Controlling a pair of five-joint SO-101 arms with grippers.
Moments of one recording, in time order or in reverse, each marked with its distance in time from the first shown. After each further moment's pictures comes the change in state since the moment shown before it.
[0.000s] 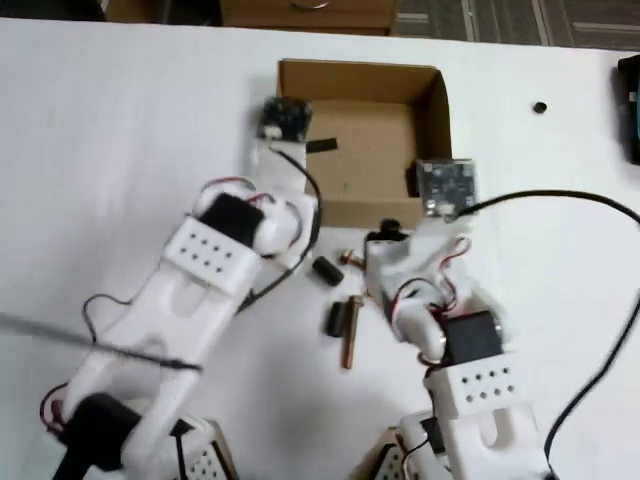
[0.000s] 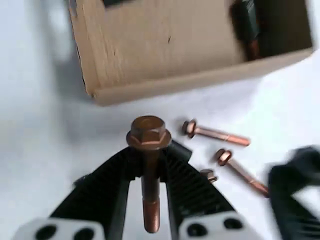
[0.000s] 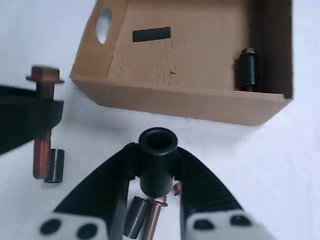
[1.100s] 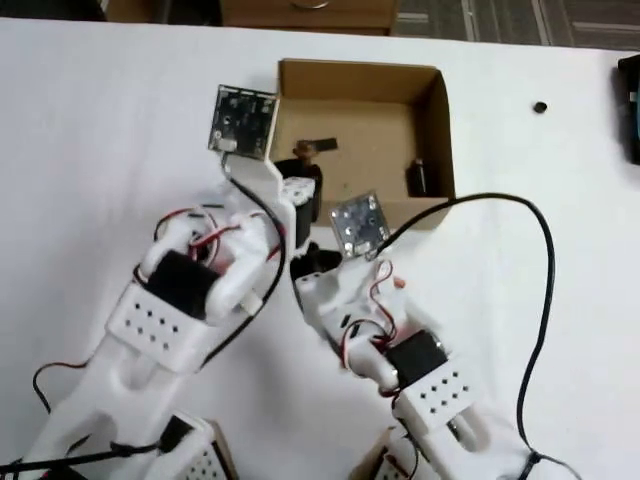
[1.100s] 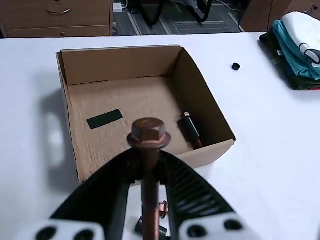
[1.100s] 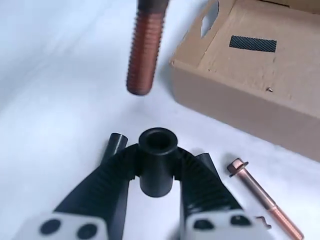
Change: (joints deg) left arm 0.7 -20.7 15.0 -21.2 -2.7; right arm -16.7 0.0 13.7 -20.3 0.0
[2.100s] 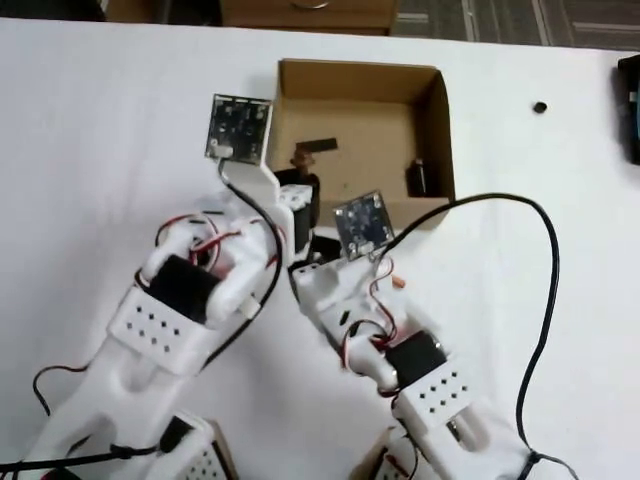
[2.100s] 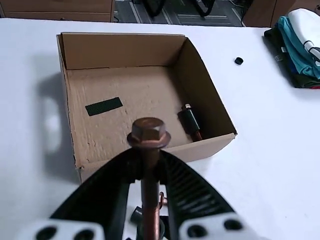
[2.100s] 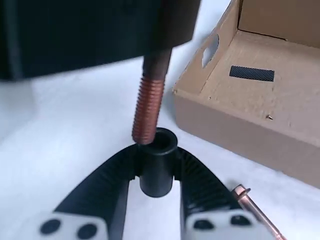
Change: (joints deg) left arm 0.0 -0.9 2.6 -0.1 3.0; right arm 0.2 0.0 0.8 -6.9 0.0
